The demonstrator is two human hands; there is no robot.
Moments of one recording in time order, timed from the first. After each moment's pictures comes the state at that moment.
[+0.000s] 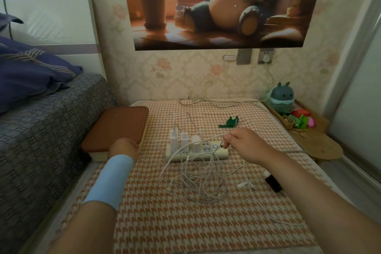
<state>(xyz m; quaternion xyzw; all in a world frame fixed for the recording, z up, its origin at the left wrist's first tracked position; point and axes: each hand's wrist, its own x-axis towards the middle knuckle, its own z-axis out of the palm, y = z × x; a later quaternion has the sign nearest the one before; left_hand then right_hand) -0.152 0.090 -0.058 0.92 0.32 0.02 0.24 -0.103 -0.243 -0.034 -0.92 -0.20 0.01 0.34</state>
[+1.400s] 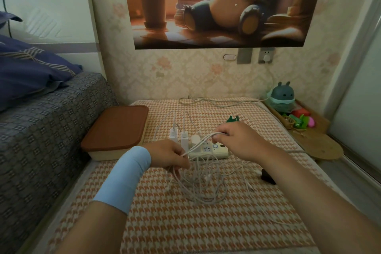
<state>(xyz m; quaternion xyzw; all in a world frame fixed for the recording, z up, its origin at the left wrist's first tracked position) -0.170 0.010 -0.009 0.93 -0.04 -0.21 0.31 -0.120 -0.226 -0.008 -0.91 -0.28 -0.02 0.30</state>
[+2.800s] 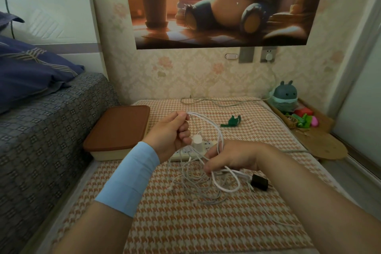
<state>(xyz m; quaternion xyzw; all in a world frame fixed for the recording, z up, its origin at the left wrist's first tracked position) -0.166 -0.016 0.005 0.56 -0.01 -0.02 0.83 -0.136 -0.209 -0.003 -0.81 -0.25 0.37 0.38</state>
